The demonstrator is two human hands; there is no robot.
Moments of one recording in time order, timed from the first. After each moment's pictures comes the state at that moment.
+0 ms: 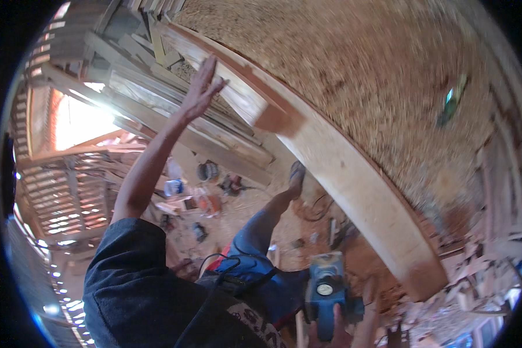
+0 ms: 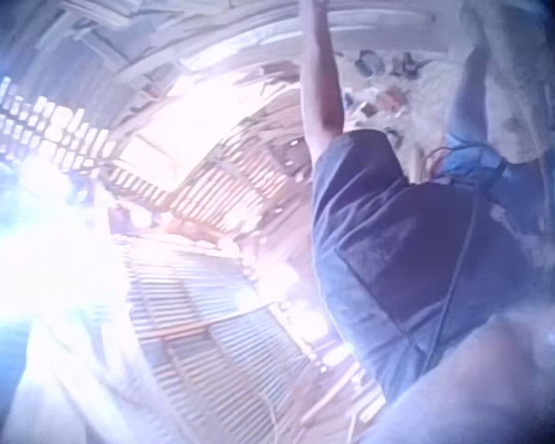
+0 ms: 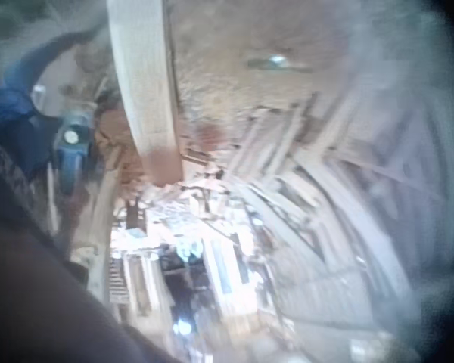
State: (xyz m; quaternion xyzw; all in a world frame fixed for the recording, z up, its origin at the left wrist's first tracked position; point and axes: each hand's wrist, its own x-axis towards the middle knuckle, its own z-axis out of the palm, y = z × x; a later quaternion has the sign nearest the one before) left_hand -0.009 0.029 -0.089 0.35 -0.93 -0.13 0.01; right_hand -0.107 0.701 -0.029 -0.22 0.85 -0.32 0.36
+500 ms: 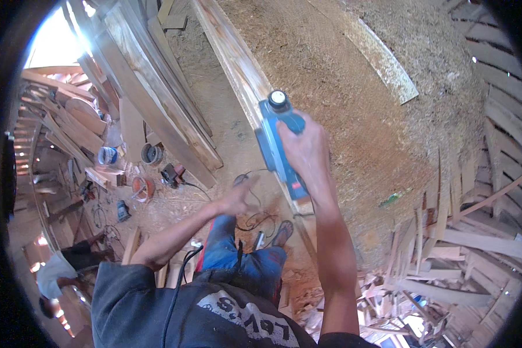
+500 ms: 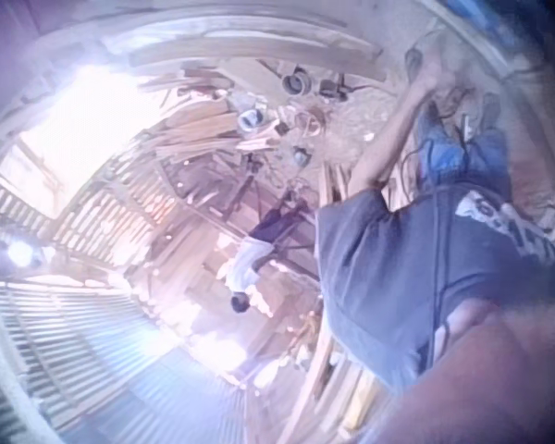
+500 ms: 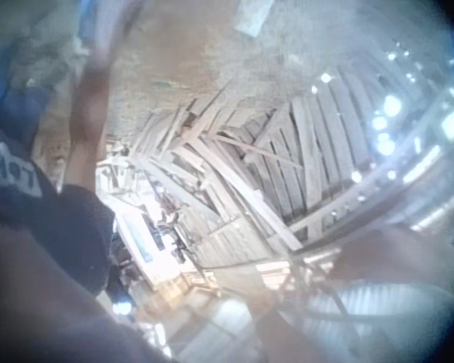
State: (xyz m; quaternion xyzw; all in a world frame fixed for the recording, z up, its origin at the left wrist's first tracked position) left_hand 0.050 0.207 -0.120 0.38 -0.74 -0.56 -0.03; right_hand -0.183 0.146 0.046 -0.47 0.75 -0.35 0.30
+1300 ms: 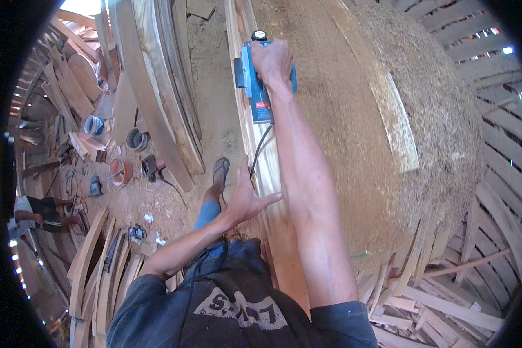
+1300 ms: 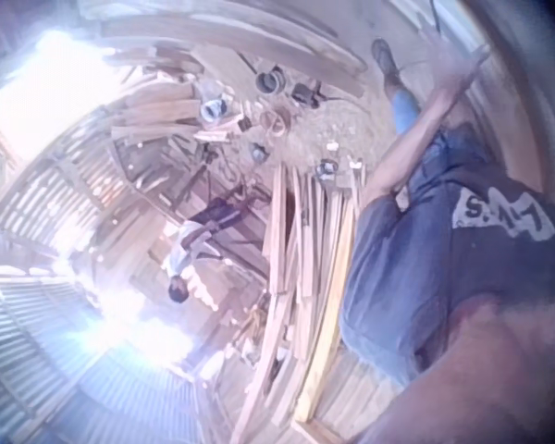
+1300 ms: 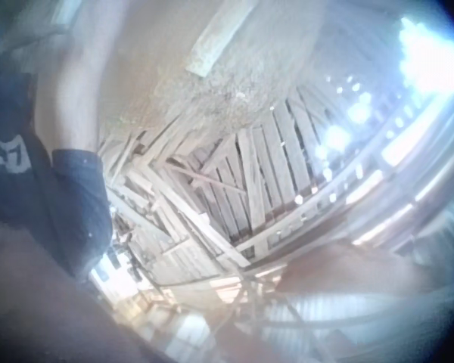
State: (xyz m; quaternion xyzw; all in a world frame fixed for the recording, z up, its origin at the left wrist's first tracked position) left_hand -0.041 0.122 -0.099 0.60 -0.56 -0.49 0.29; right_hand -0.098 -0.182 0.001 -0.56 0.67 -0.38 0.30
